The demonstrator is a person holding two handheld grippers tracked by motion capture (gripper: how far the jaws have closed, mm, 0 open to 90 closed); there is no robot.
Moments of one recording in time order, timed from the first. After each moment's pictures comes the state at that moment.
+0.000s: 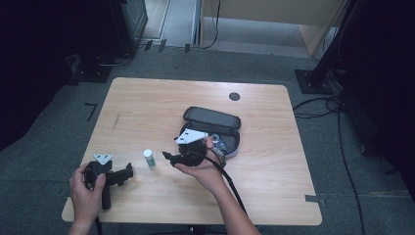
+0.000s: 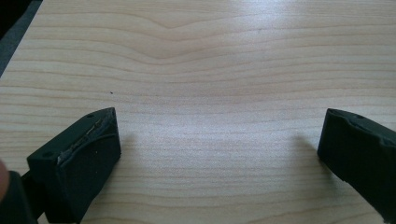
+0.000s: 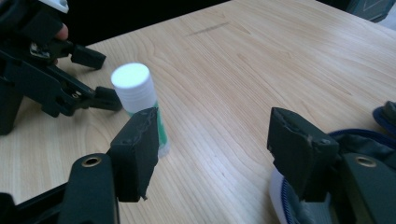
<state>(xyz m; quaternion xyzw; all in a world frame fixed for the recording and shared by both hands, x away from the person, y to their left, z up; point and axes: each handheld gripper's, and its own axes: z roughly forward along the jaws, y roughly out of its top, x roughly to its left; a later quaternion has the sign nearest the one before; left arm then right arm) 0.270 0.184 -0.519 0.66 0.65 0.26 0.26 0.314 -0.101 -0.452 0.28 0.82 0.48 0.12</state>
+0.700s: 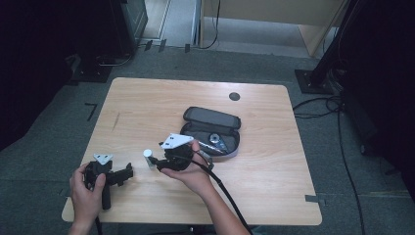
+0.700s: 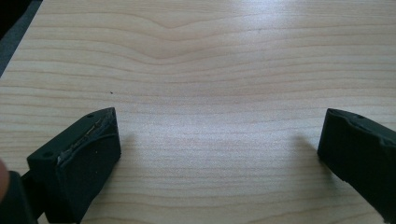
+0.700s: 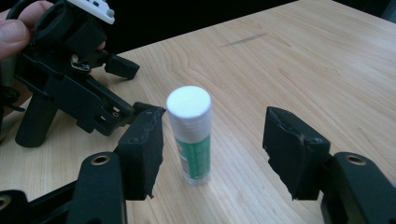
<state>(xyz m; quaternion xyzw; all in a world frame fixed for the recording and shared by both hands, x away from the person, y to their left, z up) 0.270 0.184 -0.519 0.66 0.65 0.26 0.26 0.305 -0.063 -0.456 0.25 0.83 0.49 0.10</state>
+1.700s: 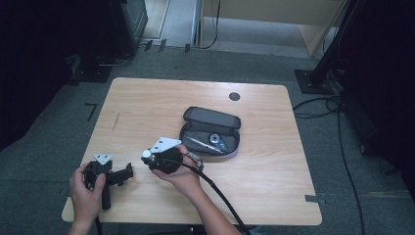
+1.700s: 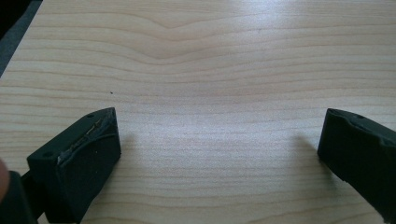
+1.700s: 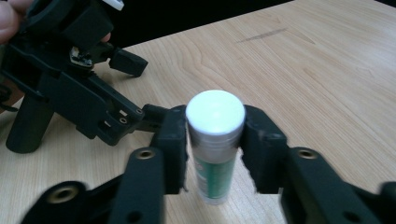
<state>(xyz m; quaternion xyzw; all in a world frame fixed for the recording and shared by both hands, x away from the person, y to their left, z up) 0.270 0.183 -0.519 0.66 0.65 0.26 0.26 0.304 -0.037 -0.470 0.24 0.84 0.48 0.10</state>
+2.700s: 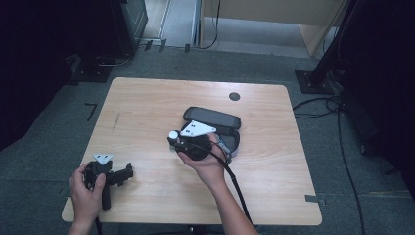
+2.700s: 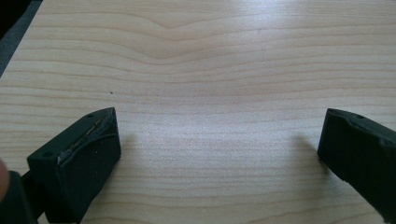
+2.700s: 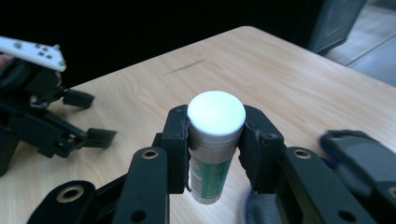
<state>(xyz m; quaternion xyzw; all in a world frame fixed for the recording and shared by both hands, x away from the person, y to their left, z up) 0.269 0.184 -0.519 0.66 0.65 0.26 0.26 0.314 -0.119 -0.416 0.31 0.79 0.51 0.16</state>
